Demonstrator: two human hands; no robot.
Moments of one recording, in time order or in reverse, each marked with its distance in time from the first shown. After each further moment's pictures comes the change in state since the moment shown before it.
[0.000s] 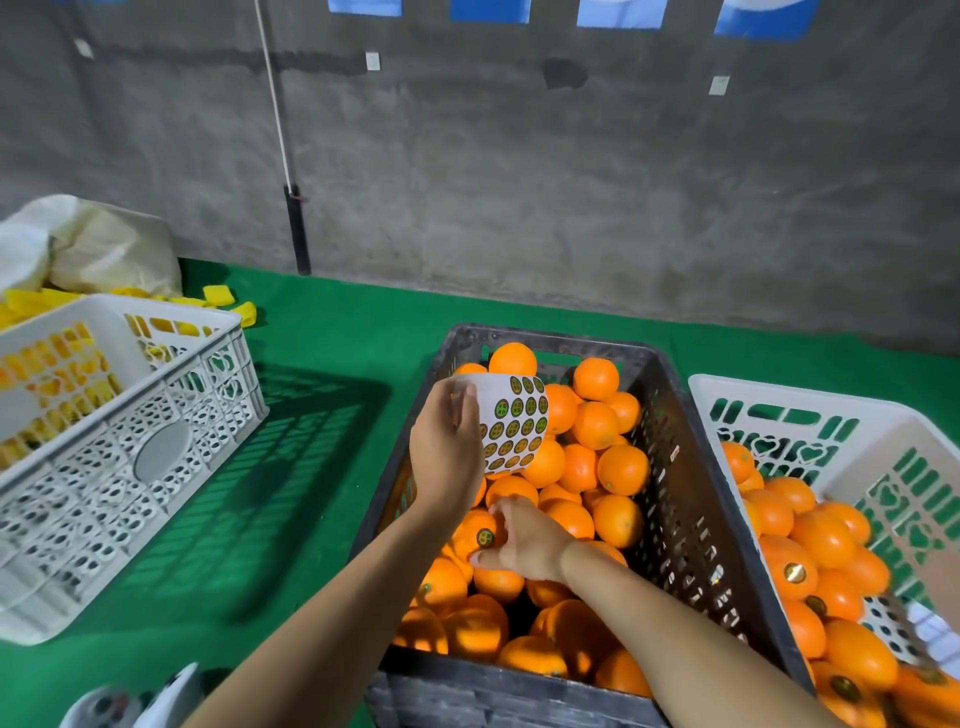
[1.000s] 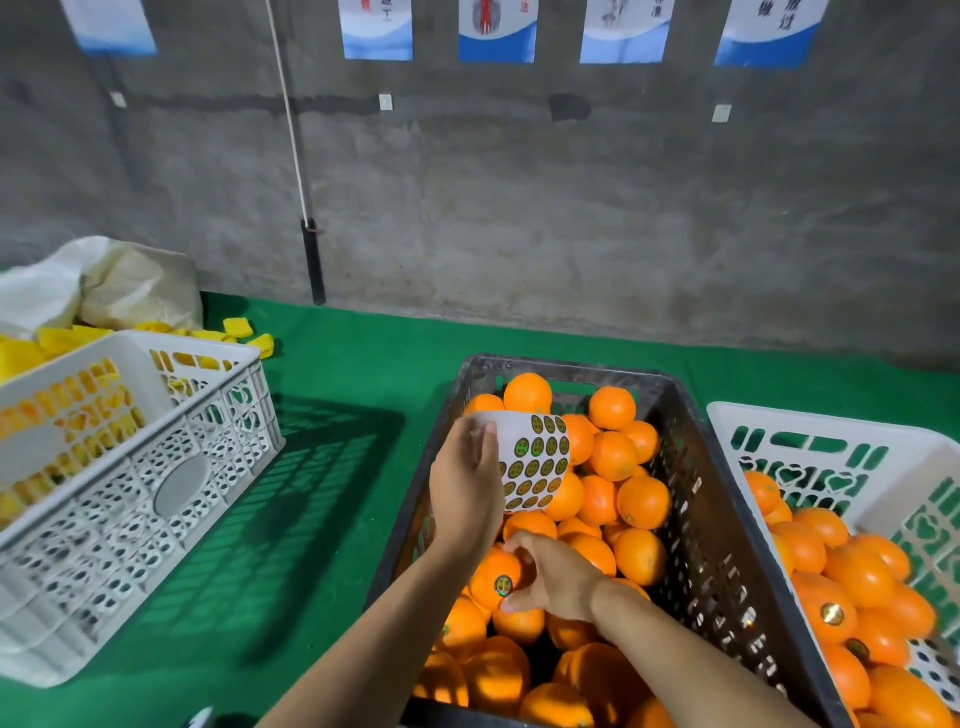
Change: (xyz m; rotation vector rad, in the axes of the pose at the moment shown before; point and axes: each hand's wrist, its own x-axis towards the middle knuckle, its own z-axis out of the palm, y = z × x) left_hand -0.003 -0.002 0.000 -0.017 -0.044 -0.006; right_hand -0.004 0.010 -0.006 0.092 -0.027 -0.070
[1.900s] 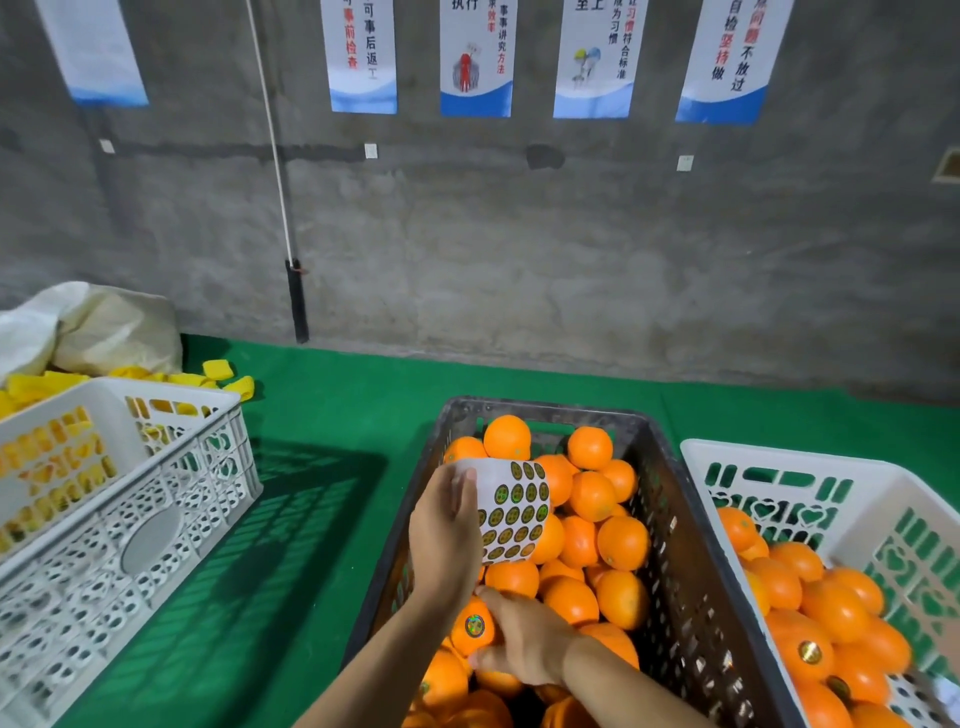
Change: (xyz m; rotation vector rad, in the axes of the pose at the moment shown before) left_hand 0.001 -0.006 0.001 -0.006 -0.025 0.025; right_hand -0.001 -0.018 0.009 -0.230 -0.036 0.017
